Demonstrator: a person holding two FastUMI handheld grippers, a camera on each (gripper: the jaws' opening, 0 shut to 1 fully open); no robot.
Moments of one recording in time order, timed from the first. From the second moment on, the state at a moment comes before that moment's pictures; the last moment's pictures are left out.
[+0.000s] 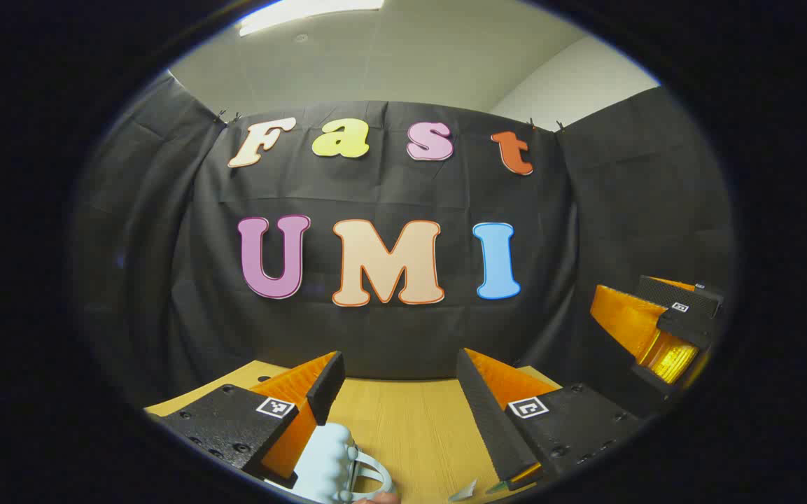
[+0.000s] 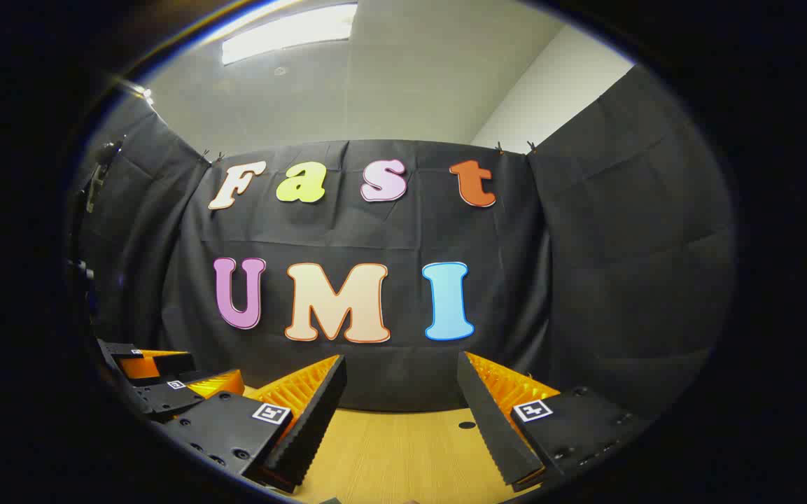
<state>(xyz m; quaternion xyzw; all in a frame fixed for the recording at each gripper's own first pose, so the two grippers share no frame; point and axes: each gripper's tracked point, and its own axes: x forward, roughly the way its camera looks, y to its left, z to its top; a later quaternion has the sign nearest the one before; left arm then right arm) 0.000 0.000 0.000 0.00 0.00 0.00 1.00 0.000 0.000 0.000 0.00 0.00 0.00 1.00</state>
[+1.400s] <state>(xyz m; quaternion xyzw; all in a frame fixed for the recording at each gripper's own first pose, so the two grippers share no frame) -0.011 0.000 -0.298 -0.05 0.44 0.00 0.90 0.027 -0.052 -0.069 -0.01 0.08 -0.04 1.00</state>
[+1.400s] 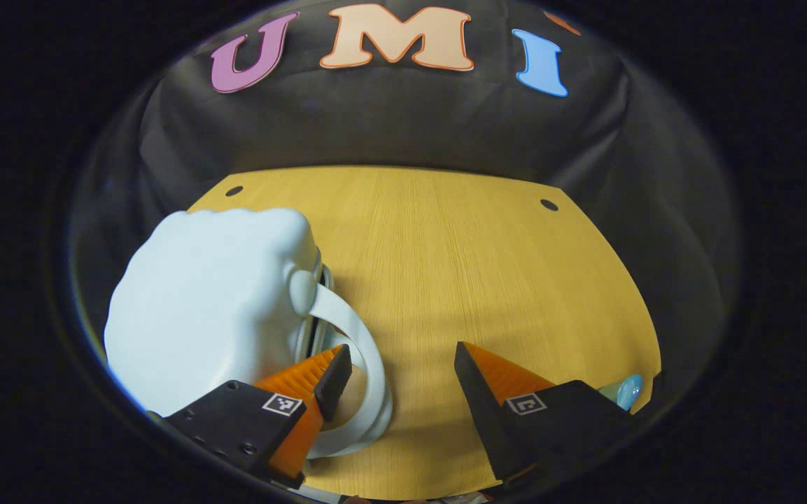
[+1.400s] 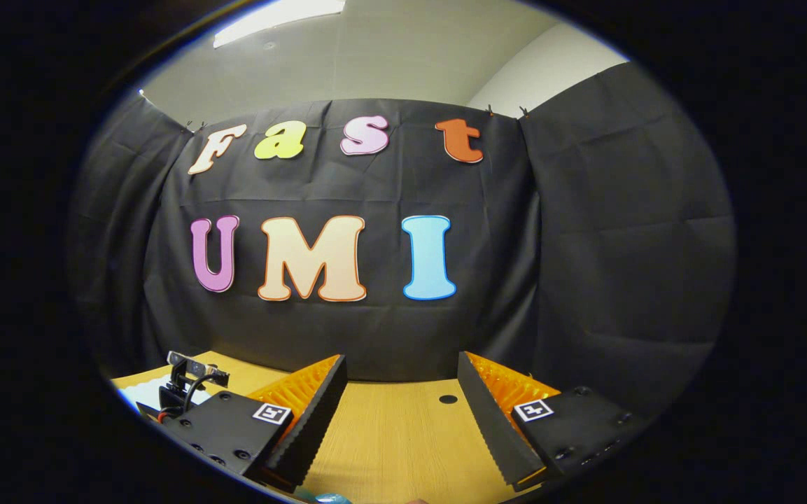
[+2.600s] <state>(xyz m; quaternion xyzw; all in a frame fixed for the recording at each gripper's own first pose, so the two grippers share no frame) -0.013 0.066 -0.182 -0.04 0.41 -0.04 0.91 0.033 -0.023 -0.069 0.00 0.07 -0.01 1.00</state>
